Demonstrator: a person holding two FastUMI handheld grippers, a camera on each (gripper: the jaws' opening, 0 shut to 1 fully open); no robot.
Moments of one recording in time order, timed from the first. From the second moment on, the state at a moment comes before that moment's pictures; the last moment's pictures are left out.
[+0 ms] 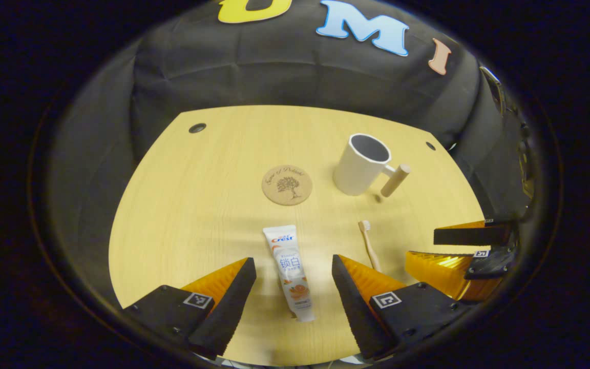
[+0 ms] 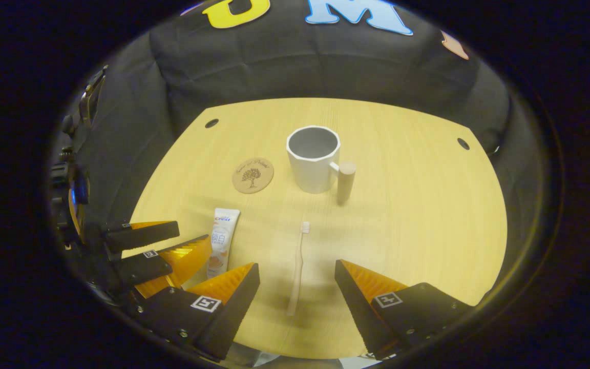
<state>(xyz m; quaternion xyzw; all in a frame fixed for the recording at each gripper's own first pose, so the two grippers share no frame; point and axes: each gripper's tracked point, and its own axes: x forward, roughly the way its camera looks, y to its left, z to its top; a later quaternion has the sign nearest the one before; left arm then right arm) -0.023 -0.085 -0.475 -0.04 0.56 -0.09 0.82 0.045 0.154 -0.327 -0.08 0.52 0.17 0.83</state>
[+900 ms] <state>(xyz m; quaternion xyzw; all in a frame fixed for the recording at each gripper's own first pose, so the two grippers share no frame) -0.031 -0.073 -0.555 0.02 0.65 -0.07 0.76 0.044 0.146 -0.413 -0.13 0.62 0.12 0.76</state>
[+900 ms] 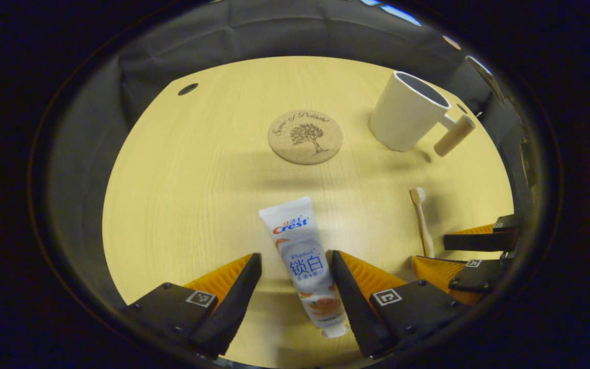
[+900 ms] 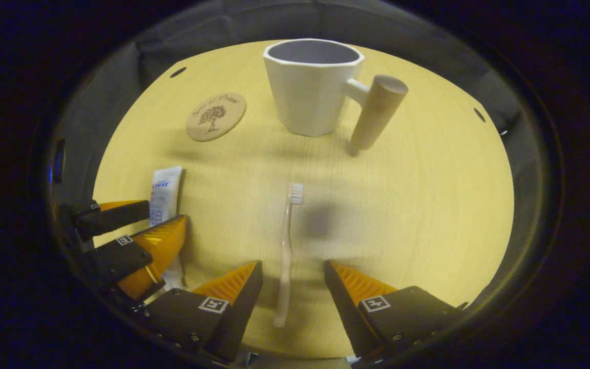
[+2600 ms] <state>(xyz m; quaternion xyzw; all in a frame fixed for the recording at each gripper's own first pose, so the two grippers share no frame) -0.009 -0.054 -0.524 -0.01 0.59 -0.04 0.80 0.040 0.166 -0.345 -0.06 0.58 0.15 0.80</state>
